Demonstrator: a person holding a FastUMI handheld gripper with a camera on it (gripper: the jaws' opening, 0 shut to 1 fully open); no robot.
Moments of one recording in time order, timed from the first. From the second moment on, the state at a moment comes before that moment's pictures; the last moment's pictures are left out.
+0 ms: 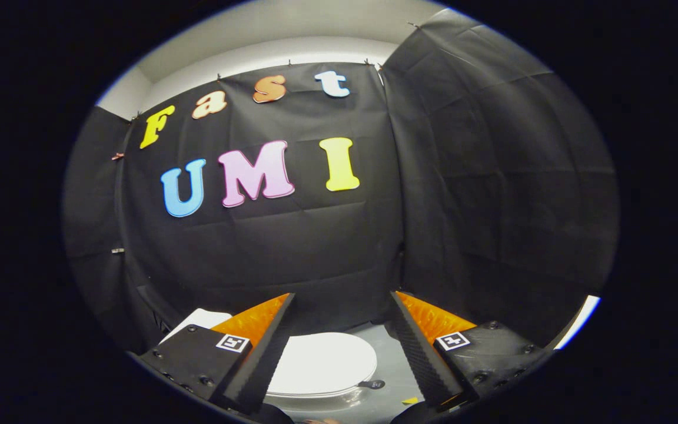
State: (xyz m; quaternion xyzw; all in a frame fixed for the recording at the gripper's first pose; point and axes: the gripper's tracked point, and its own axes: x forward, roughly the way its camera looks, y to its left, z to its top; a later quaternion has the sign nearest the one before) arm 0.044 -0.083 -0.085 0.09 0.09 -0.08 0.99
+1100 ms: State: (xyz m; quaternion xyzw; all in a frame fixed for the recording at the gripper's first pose) arm 0.087 -0.159 -0.404 0.39 0.36 -0.13 0.84
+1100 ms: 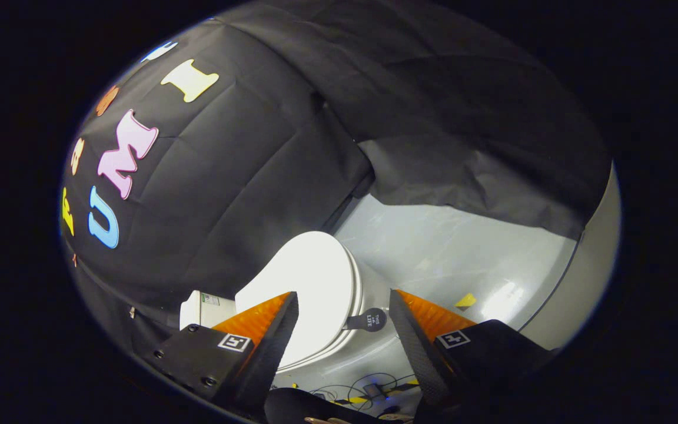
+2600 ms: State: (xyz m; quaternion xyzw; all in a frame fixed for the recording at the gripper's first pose) arm 0.098 -0.120 -0.540 0.50 0.43 -0.09 0.75
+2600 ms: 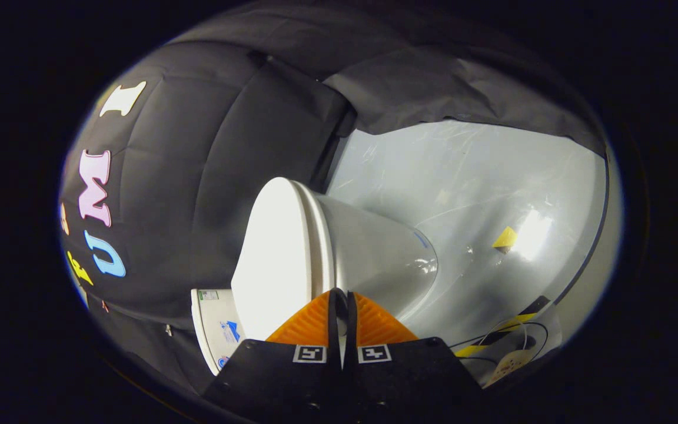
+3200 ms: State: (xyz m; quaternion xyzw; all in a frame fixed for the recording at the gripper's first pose) arm 0.114 -0.095 -0.410 0.36 0.35 -0.06 0.86
